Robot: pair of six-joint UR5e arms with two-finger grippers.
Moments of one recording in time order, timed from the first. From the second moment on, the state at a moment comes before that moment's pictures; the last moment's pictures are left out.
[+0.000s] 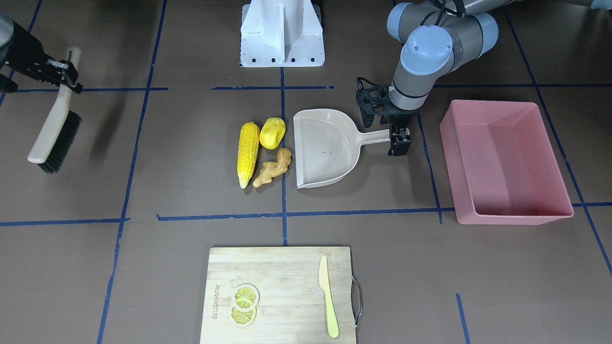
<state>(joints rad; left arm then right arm) -0.66 -2.00 -1.82 -1.55 -2.00 0.42 0.93 -1.75 2.17 -1.45 2.35 1.04</state>
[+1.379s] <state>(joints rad) -0.62 -2.02 -1.79 -1.55 -1.86 0.42 0.81 -1.46 2.17 -1.81 2.25 1.05</state>
